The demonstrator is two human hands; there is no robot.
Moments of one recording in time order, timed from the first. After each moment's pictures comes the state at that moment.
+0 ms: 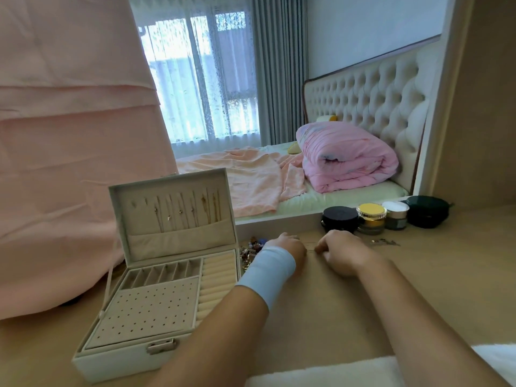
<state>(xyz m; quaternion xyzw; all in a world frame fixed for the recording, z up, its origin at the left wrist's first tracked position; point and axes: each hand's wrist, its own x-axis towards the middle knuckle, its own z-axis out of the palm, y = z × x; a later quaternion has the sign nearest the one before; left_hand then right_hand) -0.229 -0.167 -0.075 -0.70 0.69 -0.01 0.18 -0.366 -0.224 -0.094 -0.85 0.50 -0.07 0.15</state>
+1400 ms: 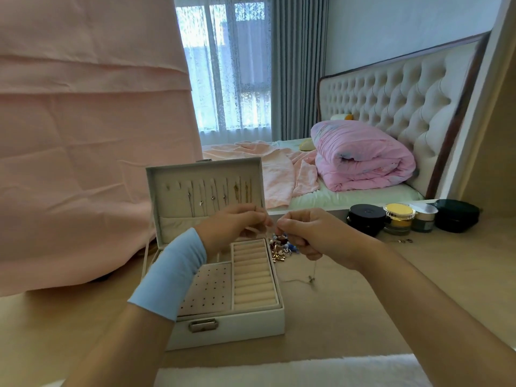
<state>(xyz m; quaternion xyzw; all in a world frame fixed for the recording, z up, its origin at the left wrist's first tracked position) -0.110 -0.044 -0.014 -0.59 0.60 0.35 -0.42 -0.304 -0.120 -0.020 -0.77 0.25 -0.19 0.55</state>
